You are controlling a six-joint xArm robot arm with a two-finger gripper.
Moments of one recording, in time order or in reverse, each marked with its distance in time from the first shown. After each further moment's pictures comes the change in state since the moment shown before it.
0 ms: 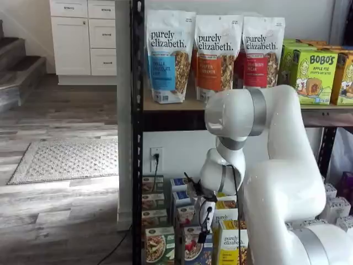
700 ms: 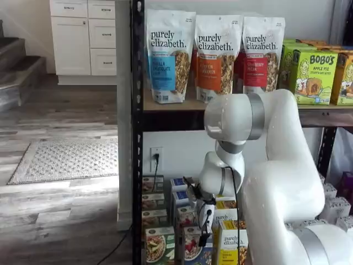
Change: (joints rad) arm -0.002 0.038 -0.033 -0.079 0.009 0.067
